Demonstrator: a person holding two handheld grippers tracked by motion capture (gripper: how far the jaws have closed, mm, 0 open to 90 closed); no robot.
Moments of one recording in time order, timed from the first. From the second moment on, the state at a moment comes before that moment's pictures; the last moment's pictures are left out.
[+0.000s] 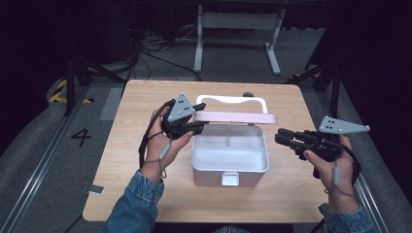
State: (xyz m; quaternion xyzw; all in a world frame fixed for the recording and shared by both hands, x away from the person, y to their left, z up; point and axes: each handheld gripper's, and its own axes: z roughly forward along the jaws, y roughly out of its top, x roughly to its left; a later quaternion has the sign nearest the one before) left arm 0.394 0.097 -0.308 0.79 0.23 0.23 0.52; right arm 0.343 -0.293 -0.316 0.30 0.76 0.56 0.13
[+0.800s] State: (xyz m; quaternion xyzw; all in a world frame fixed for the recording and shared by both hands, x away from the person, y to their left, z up) left arm 0.431 0.099 -0.300 0.77 0.28 0.20 0.54; right arm 0.346 -0.331 -0.318 0.34 0.73 0.57 0.15
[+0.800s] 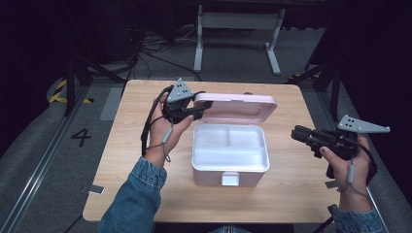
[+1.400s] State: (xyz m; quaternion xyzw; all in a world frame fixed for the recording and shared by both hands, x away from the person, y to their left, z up) left arm 0.465 0.092 -0.297 0.78 0.30 0.22 0.51; right arm 0.355 -0.345 -0.327 0.37 0.74 0.55 0.16
